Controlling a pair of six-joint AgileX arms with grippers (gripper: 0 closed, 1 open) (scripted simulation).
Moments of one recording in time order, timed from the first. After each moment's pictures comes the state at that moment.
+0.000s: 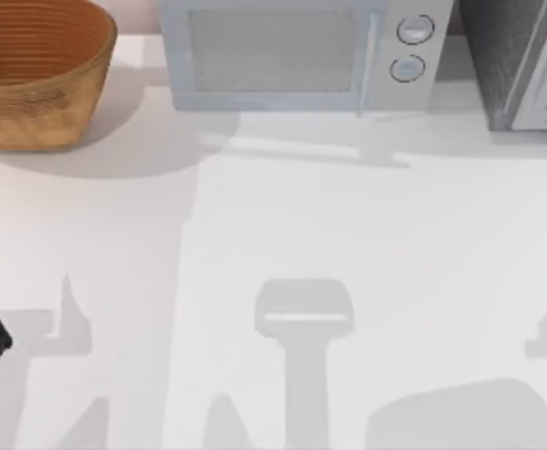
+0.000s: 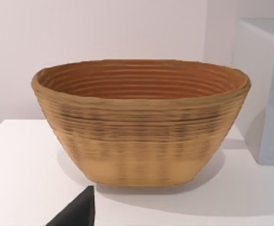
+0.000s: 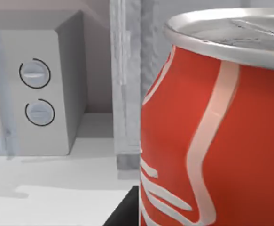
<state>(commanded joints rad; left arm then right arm) 0.00 0.00 0.00 0.00 0.00 0.00 0.00 0.01 -0.01 0.00 0.00 0.00</state>
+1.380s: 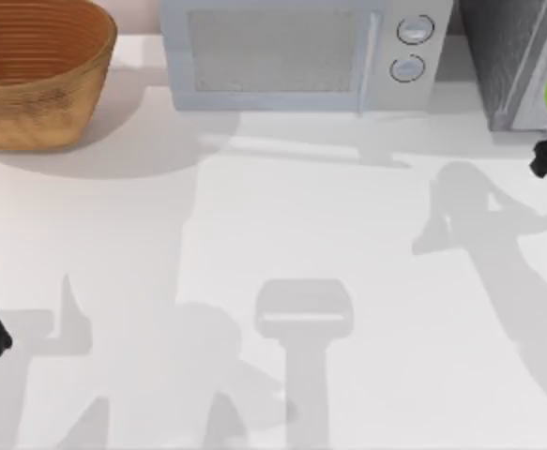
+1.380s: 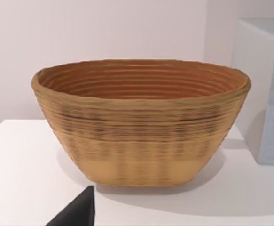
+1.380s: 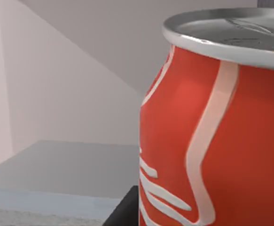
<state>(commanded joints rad) 0.00 0.00 0.00 0.00 0.00 0.00 0.46 0.91 0.45 0.65 0.25 -0.02</state>
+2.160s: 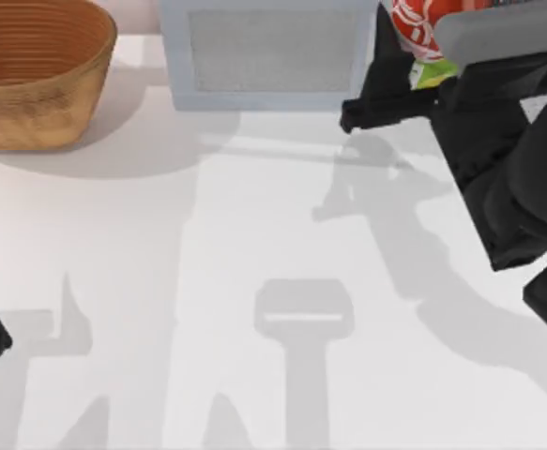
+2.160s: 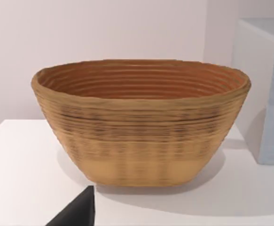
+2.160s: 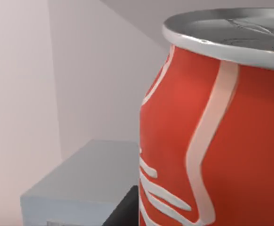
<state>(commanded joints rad) 0.00 0.00 0.00 0.00 0.00 0.00 0.69 1.49 0.70 0.98 0.46 -0.03</state>
